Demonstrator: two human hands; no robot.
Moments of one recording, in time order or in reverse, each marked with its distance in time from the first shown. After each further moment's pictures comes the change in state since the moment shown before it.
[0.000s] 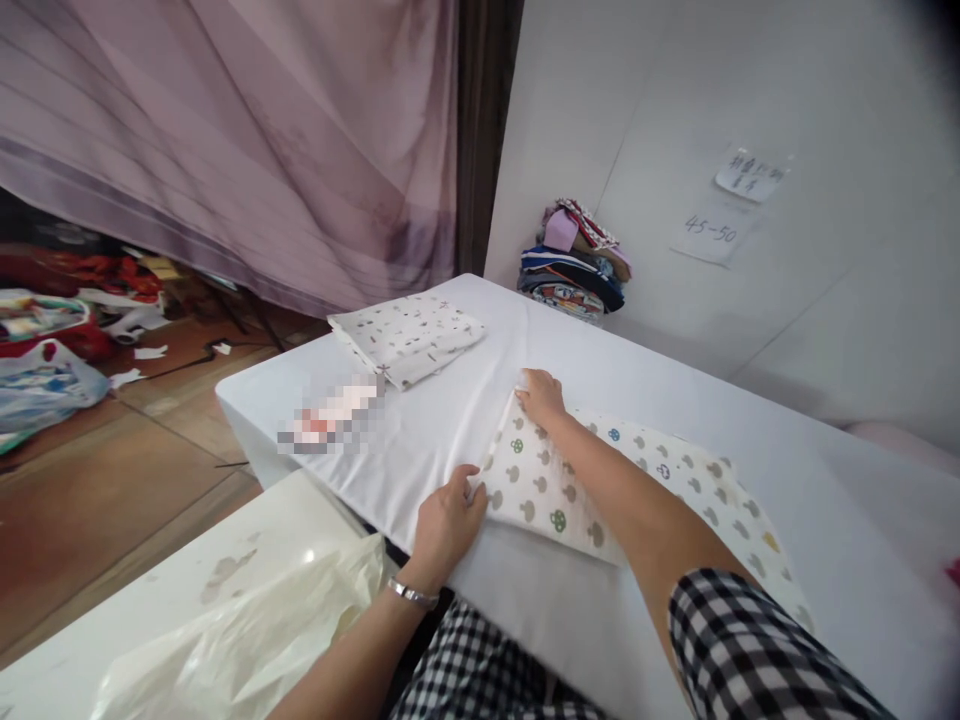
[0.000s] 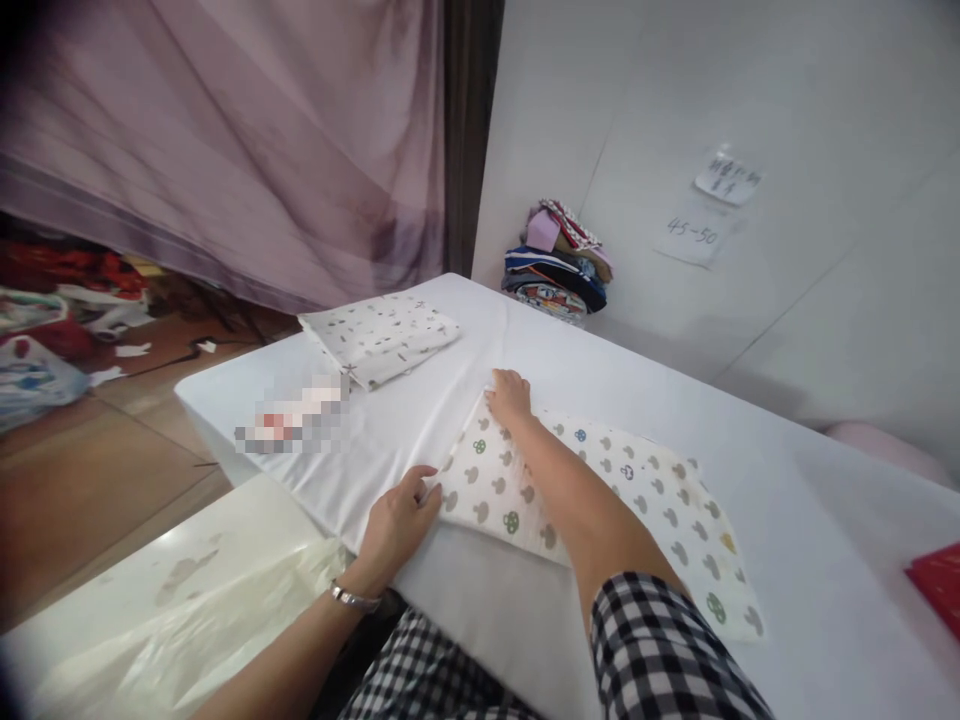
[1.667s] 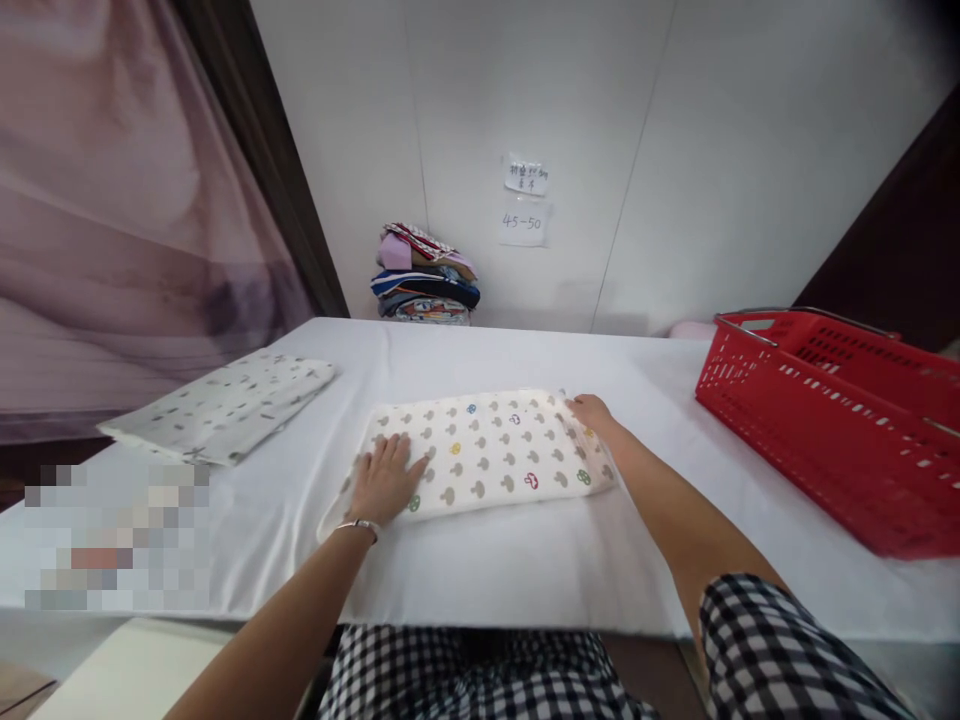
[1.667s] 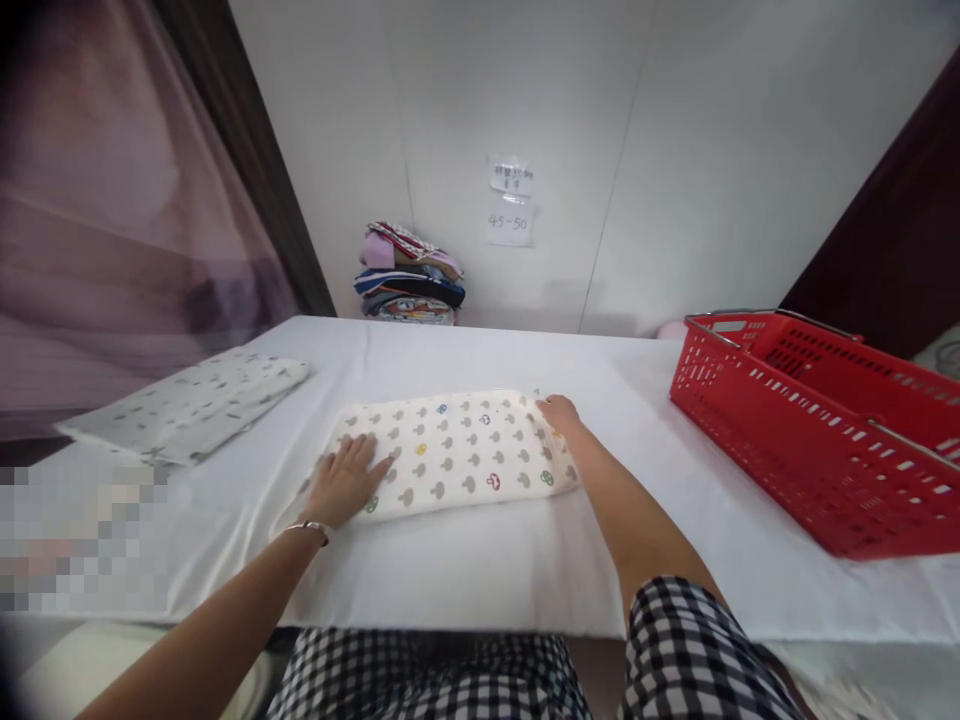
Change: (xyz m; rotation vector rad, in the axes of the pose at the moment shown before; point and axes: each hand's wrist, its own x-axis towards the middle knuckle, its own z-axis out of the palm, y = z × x) left_hand 0.057 0.079 0.055 0.504 -0.120 0.427; right_hand -0.223 0.254 -0.137 0.077 0.076 0.679
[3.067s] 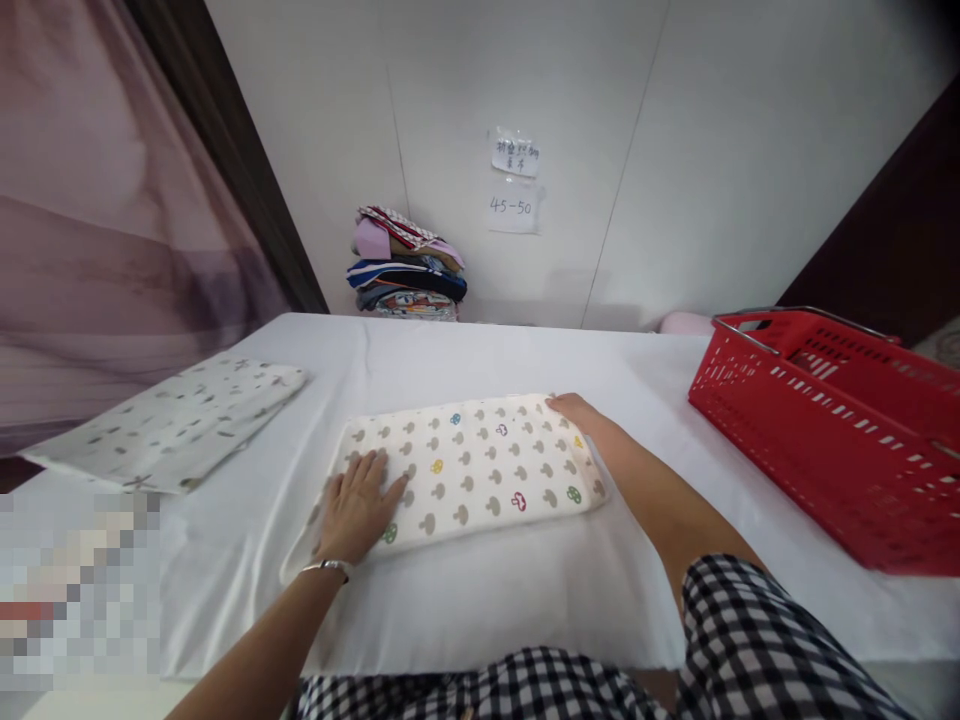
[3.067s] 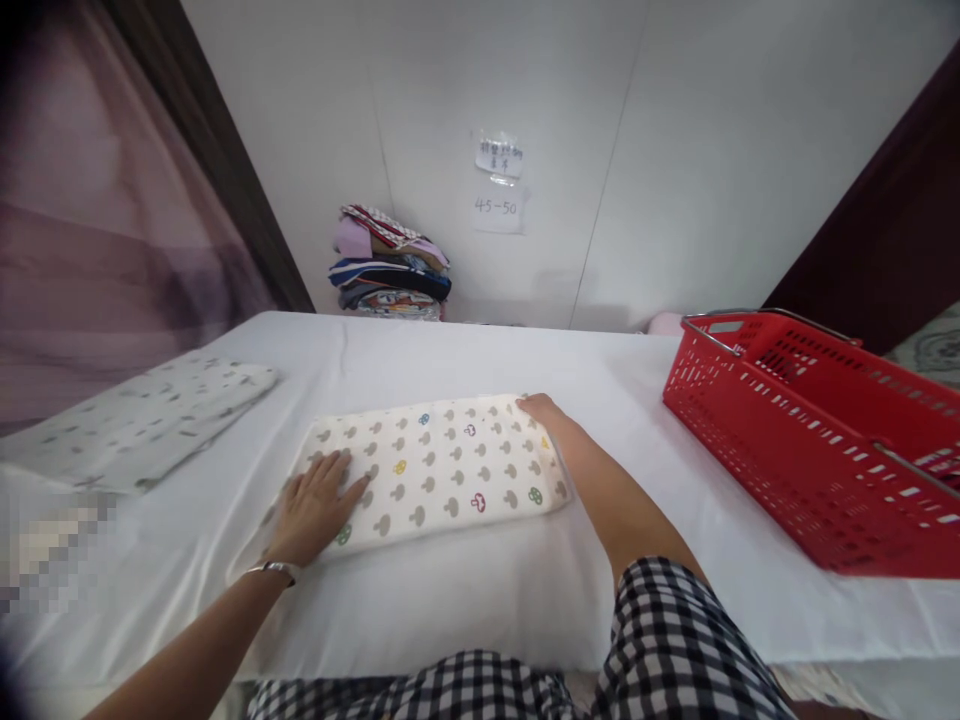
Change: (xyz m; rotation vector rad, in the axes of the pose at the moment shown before) left_hand 0.002 0.000 0.001 -0.003 0.024 -0.058; right_hand 0.031 -0.005 0.006 0.271 -0.282 0.260
